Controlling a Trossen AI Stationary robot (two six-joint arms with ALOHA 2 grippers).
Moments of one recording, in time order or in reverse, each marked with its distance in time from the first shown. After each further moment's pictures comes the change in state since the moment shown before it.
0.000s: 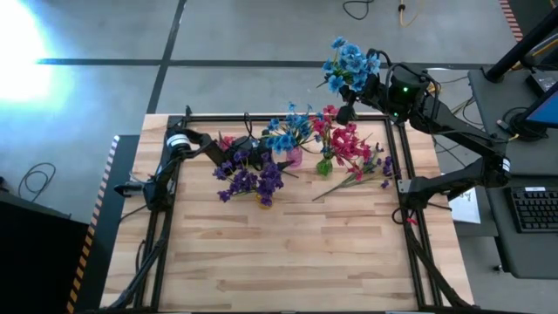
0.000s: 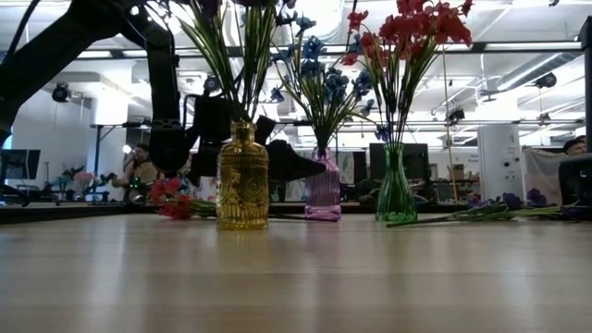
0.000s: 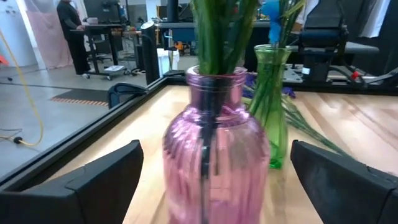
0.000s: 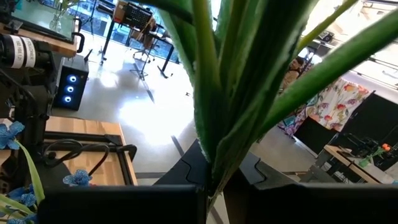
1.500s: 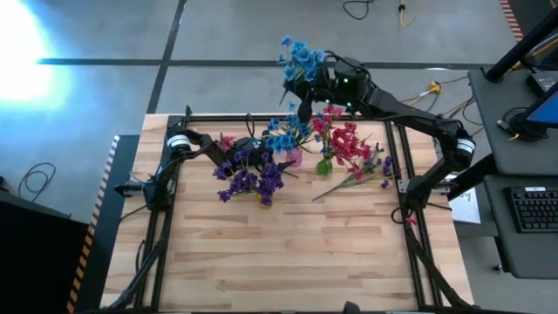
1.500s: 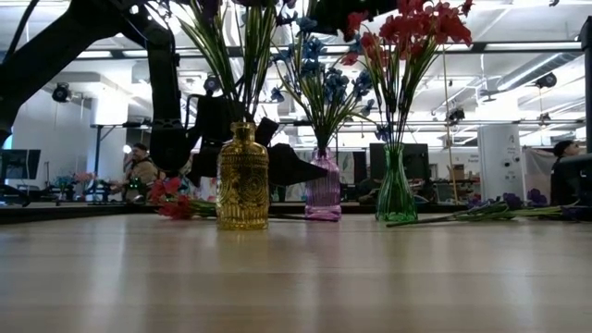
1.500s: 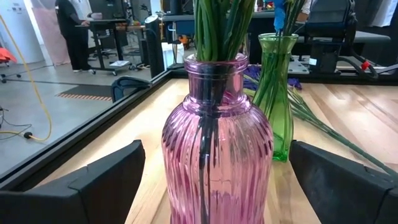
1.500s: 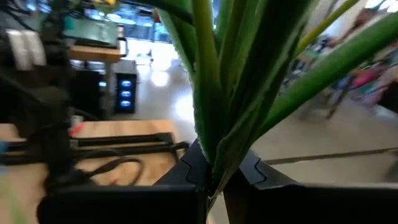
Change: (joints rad) left arm -0.013 0.000 0.005 -0.033 -0.036 0.023; right arm -0.076 0.357 0.077 0.172 -0.251 0.238
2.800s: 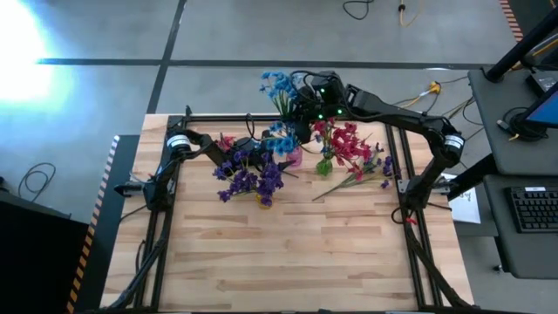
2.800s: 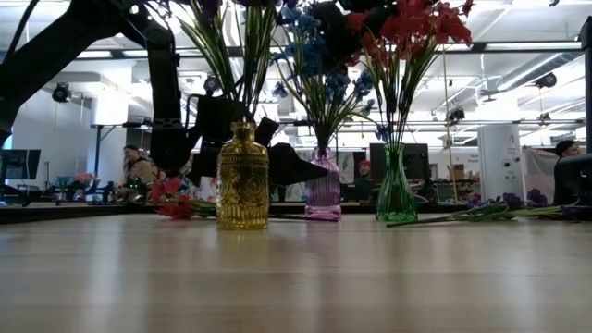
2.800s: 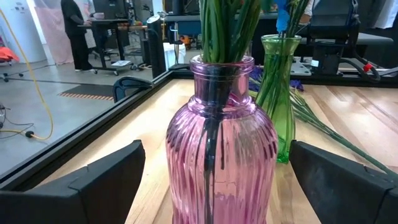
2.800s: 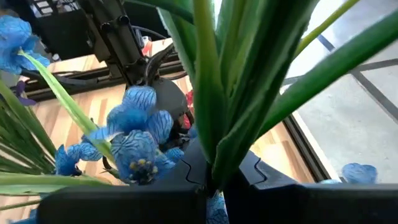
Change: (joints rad) left arm 0.000 0.000 0.002 0.001 -0.007 -0.007; right arm 0.018 0.096 0.020 -0.331 -0.195 0.141
